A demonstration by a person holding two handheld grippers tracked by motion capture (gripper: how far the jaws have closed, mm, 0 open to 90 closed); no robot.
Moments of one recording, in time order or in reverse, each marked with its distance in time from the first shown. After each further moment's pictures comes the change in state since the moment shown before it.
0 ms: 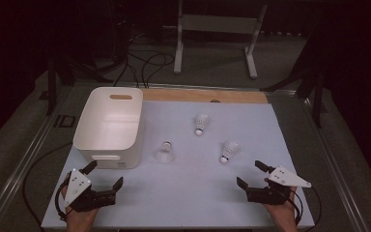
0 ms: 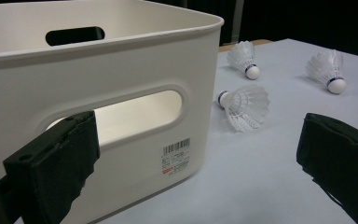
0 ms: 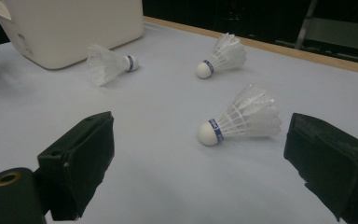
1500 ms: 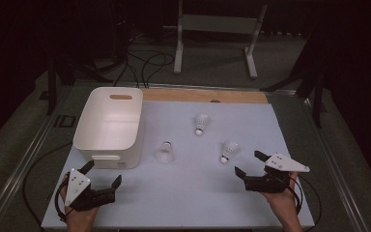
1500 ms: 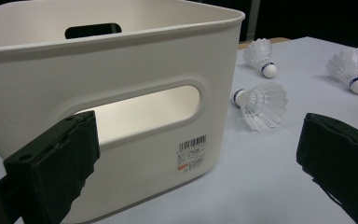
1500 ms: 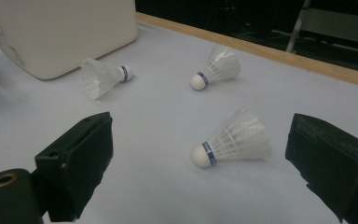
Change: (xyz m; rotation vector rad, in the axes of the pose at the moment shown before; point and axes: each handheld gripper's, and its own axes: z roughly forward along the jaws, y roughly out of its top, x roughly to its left) left arm 0.002 -0.002 0.001 0.005 0.062 -0.008; right arm -0.001 0.045 0.008 0.062 -0.023 0.002
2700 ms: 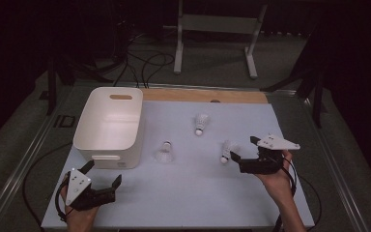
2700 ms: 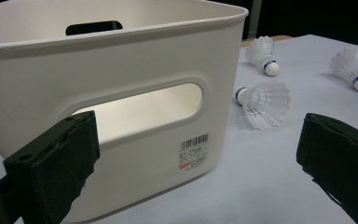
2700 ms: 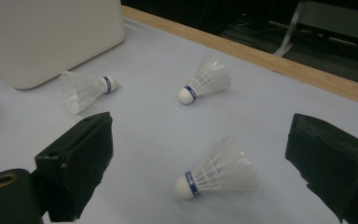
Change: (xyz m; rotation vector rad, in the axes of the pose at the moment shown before) left arm 0.001 0.000 0.001 0.008 0.006 0.004; right arm -0.014 0.035 0.028 0.060 -0.018 -0.018
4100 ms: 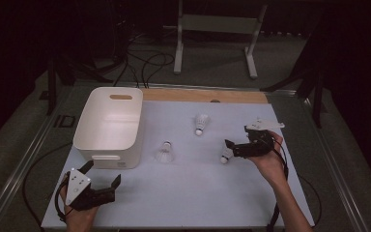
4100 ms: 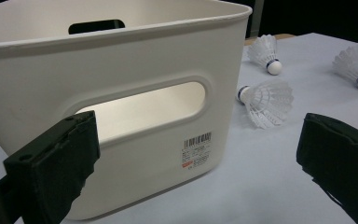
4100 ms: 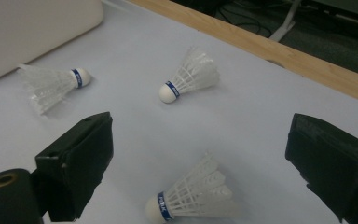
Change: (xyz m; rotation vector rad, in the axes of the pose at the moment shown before) left arm 0.001 0.000 0.000 0.008 0.007 0.001; right arm -0.024 0.021 0.045 0.121 -0.005 -0.015
